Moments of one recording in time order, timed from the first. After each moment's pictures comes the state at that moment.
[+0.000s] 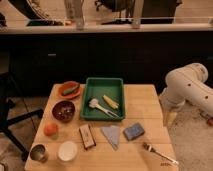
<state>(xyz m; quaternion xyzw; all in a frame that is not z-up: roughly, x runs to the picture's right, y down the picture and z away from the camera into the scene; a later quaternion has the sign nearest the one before) 0.286 0.111 0.683 -0.28 0.02 0.02 0.96</state>
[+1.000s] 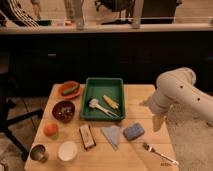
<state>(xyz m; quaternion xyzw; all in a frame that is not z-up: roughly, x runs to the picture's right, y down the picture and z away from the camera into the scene) 0.202 0.137 0.678 -0.30 -0.13 -0.16 0.93</state>
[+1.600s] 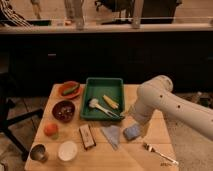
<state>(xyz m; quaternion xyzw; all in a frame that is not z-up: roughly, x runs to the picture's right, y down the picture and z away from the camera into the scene) 0.128 0.171 0.677 -0.28 -0.19 -0.30 0.89</state>
